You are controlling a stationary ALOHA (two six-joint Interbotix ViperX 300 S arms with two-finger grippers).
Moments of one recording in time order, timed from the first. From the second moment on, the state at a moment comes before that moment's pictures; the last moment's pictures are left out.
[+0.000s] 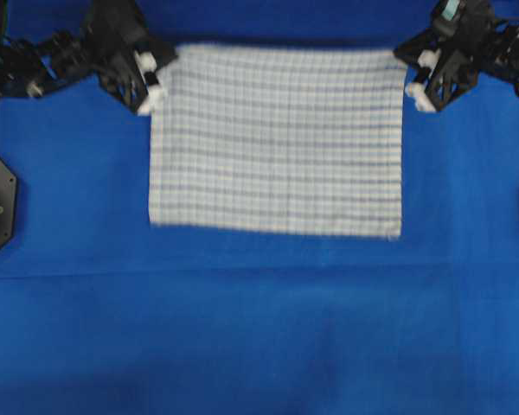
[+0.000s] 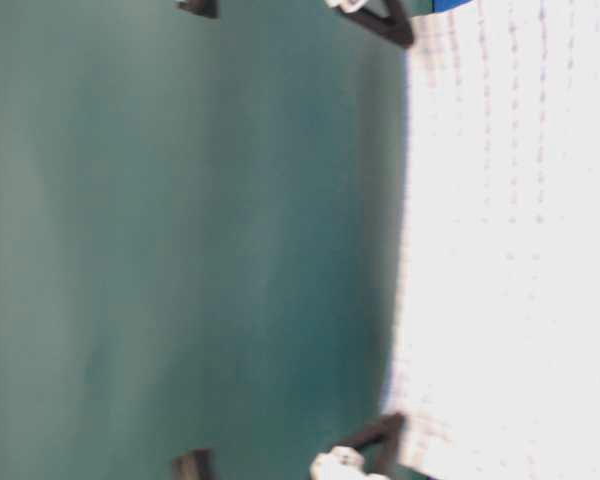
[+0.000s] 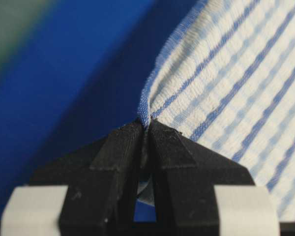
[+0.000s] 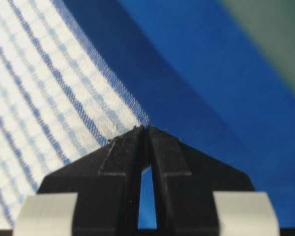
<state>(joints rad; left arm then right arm) 0.62 -0.08 0.97 -0.02 -0.41 0.08 -0.68 -0.19 0.99 -0.01 -0.15 -0.04</state>
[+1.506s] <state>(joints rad) 0.39 -0.47 0.94 -0.02 -0.33 0.17 -0.48 -0.66 0.87 -0.04 0.28 -0.09</state>
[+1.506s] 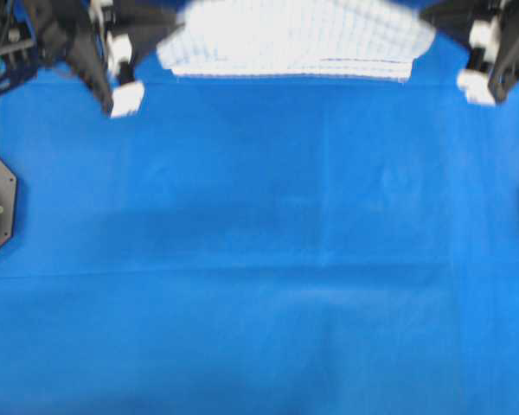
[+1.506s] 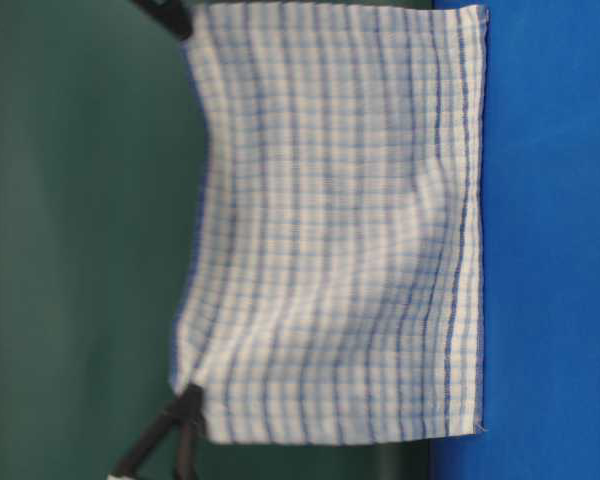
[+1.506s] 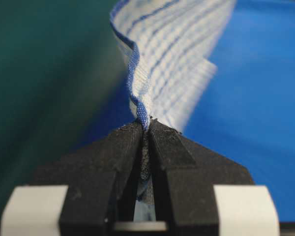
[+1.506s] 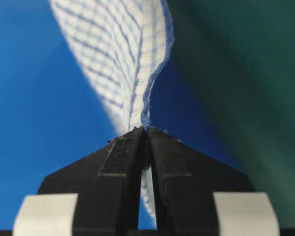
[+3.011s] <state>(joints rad) -0.19 -0.23 1.11 -0.02 -0.30 -0.05 0.21 -0.34 1.06 0.03 0.12 0.40</state>
